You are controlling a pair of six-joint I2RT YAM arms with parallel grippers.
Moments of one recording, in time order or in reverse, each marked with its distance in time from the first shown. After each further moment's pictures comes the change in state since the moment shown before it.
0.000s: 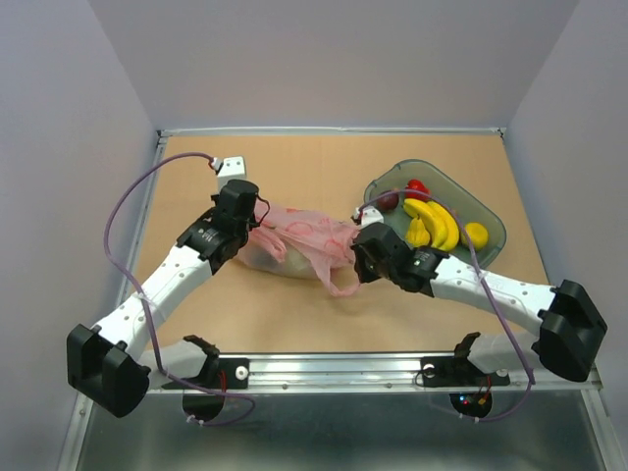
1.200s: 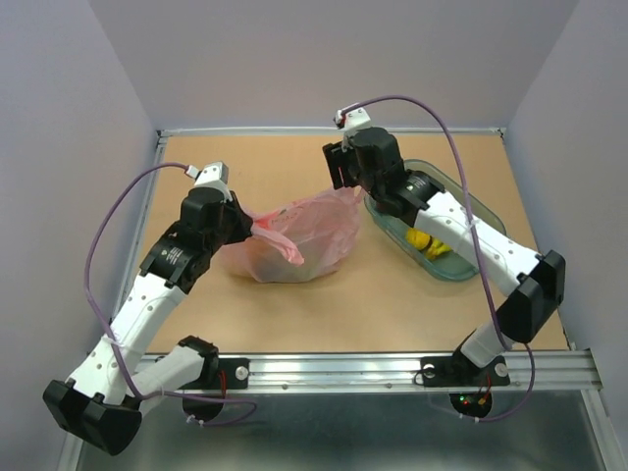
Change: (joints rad) left arm 0.089 -0.214 0.047 -0.162 0.410 -0.093; right arm -0.159 0.312 0.718 0.041 0.108 -0.448
